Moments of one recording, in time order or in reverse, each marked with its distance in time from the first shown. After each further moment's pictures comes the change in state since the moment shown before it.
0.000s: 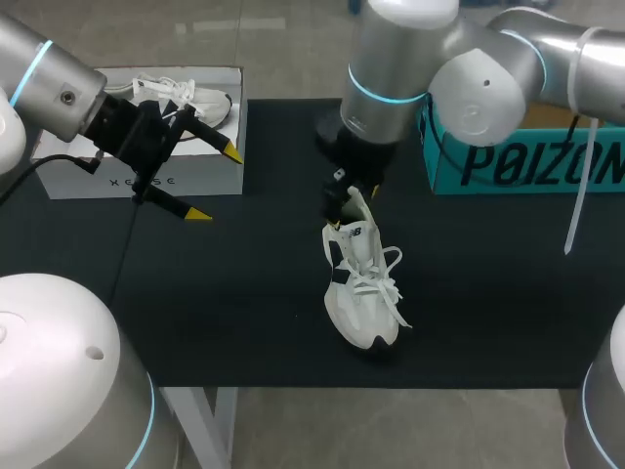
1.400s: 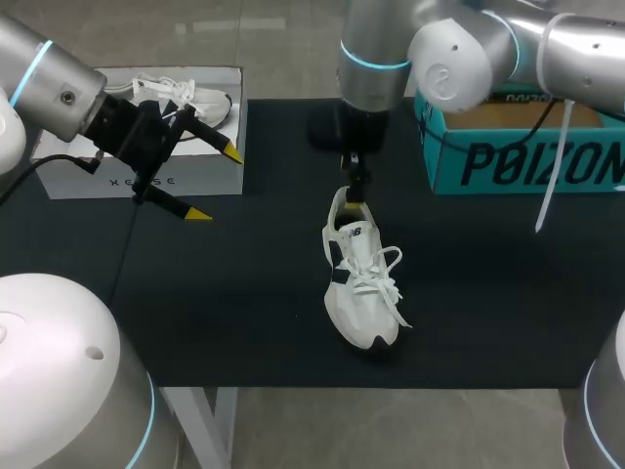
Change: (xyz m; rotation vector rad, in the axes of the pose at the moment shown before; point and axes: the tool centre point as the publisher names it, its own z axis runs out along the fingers) left arm 0.000 0.000 0.000 0.000 0.000 0.000; right arm -0.067 0.041 0.036 0.065 0.065 -0.711
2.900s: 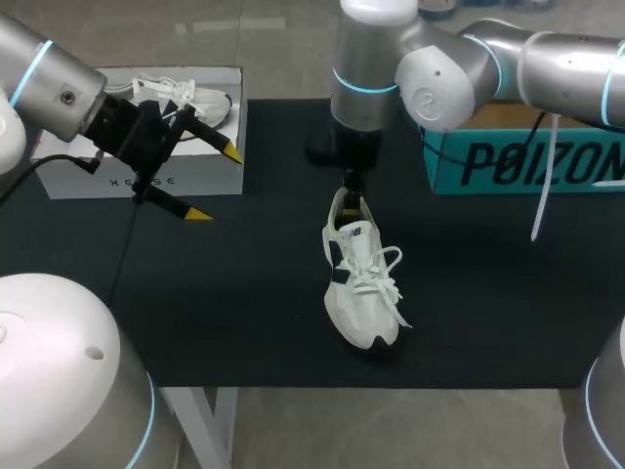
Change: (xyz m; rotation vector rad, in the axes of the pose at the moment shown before) left arm 0.000 0.000 0.000 0.000 0.000 0.000; right arm -0.015 -0.008 0.045 0.041 -0.006 0.066
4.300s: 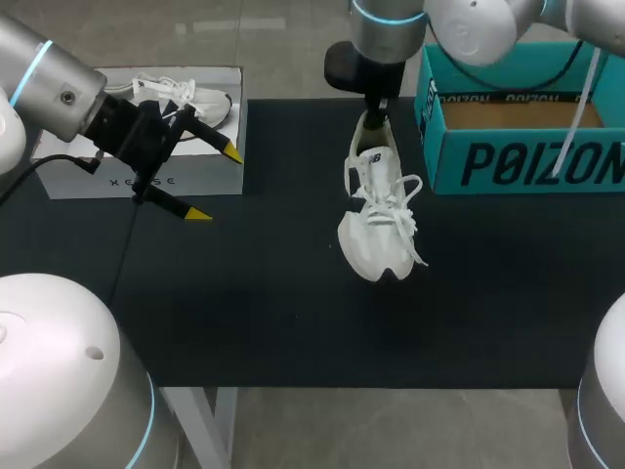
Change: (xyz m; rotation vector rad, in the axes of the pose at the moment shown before) left arm 0.000 0.000 0.000 0.000 0.000 0.000; right arm -0.052 -0.038 -0.142 0.046 -0.248 0.236
